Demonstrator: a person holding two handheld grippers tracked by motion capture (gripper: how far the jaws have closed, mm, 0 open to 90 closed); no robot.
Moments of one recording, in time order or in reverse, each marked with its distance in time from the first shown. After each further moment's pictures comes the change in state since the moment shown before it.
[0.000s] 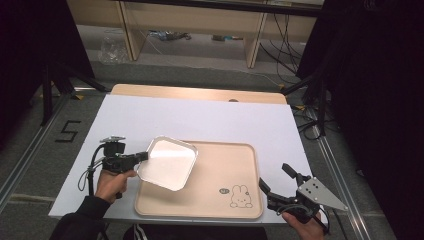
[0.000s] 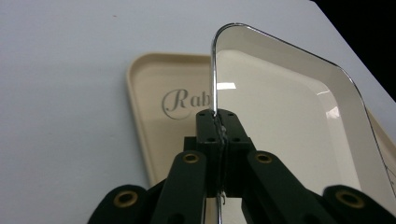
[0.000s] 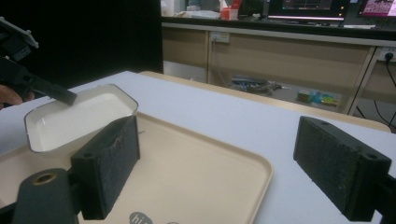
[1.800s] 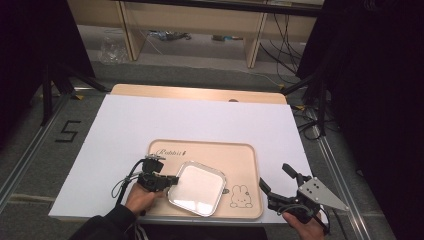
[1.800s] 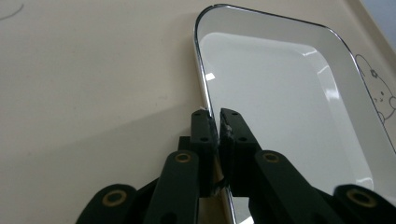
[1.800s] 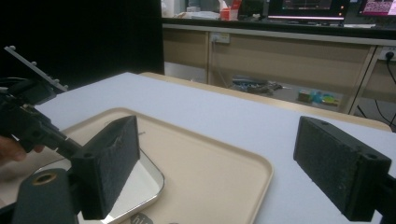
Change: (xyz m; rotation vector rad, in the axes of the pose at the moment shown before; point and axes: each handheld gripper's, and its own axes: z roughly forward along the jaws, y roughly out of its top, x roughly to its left) left arm -0.055 -0.044 0.053 0.290 -0.077 0.131; right arm -0.001 0.000 -0.001 -0.013 -0.009 -0.003
